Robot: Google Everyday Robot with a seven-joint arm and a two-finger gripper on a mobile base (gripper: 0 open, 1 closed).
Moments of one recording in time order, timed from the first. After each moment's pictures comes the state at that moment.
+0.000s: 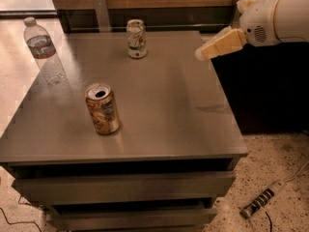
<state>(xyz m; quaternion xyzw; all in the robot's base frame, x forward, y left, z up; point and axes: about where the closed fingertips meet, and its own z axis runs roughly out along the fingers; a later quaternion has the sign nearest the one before) 0.623 -0.163 0.991 -0.42 0.74 0.10 0.52</state>
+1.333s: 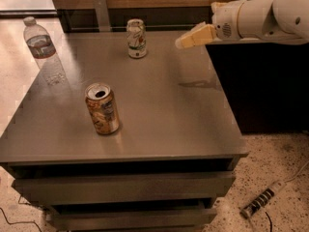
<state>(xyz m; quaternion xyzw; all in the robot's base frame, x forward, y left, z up) 0.723 -0.131 0.959 -0.40 0.71 0.16 0.55</state>
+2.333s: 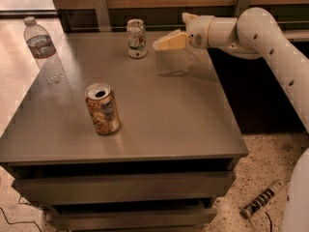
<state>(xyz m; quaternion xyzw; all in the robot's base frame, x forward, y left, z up) 0.779 -0.063 0.921 -0.40 0.66 0.27 0.58</state>
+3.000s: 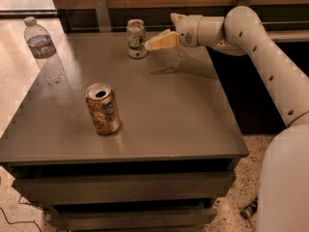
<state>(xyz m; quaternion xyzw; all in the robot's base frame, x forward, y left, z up) 0.798 -0.035 0.911 -0.41 0.65 0.30 0.57</state>
